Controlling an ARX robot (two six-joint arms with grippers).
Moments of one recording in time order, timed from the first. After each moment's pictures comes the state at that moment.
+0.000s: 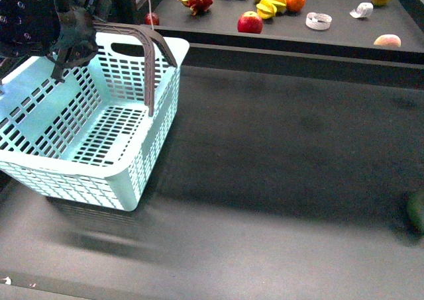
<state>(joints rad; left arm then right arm) -0.10 2.32 1.36 0.60 -0.24 -1.08 0.00 0.00 0.00 0.00 0.00 -0.01</state>
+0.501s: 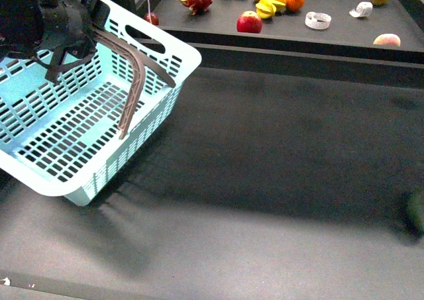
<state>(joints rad) -0.14 2.16 1.16 0.68 -0.20 -1.04 0.00 0.00 0.00 0.00 0.00 -0.01</state>
